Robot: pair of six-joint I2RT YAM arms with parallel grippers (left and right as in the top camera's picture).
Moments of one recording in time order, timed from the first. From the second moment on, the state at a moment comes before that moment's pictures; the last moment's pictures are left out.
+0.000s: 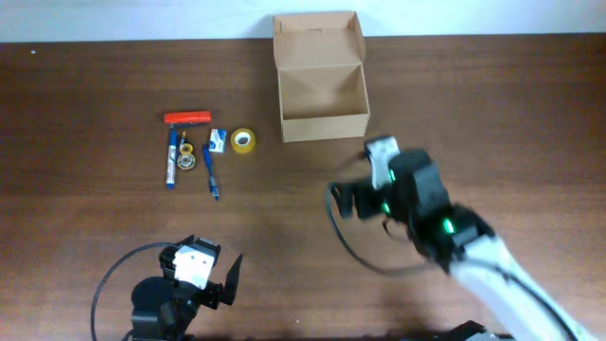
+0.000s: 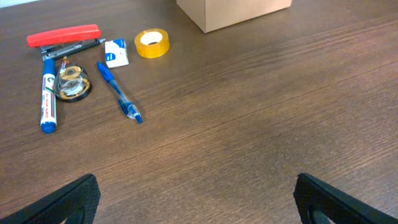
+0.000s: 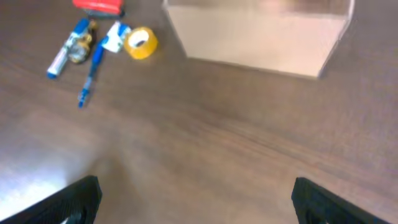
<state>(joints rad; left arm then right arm) -0.07 0.01 0.17 -0.66 0.25 0.17 0.44 1.24 0.87 -0.38 -0.14 0.20</state>
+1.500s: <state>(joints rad) -0.07 0.01 0.17 -0.66 0.25 0.17 0.23 1.91 1.51 -0.68 -0.22 0.09</state>
